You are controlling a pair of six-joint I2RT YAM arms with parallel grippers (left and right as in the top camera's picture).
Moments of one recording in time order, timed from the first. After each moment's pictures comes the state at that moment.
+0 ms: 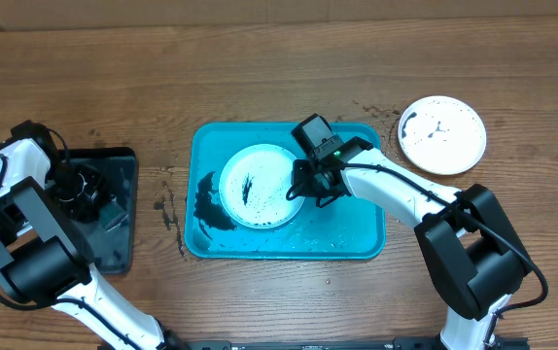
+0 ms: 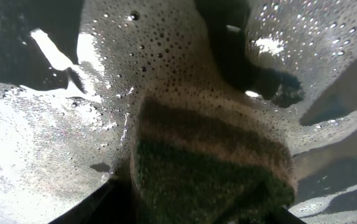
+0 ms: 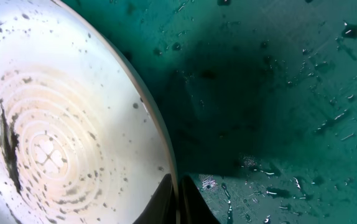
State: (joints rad) left arm 0.56 2.08 1.43 -1.02 0.07 -0.58; right arm 0.61 1.95 1.27 -0.58 -0.12 0.65
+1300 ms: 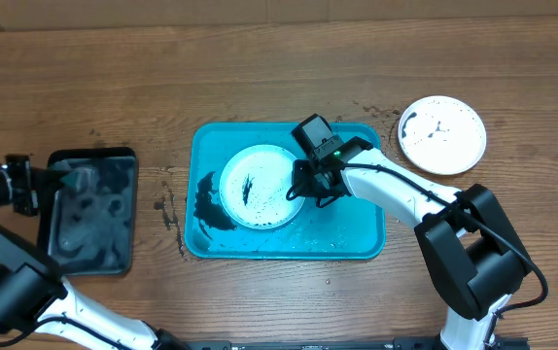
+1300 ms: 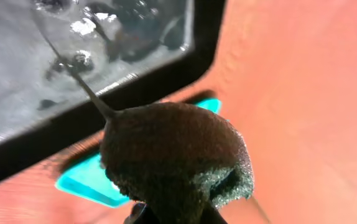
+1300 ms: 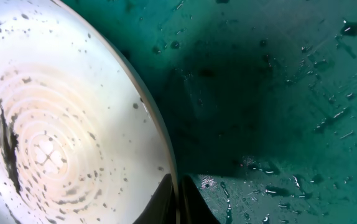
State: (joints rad) left arm 0.84 2.07 1.72 -1.43 0.78 -0.49; right arm 0.61 1.95 1.27 -0.58 -0.12 0.65
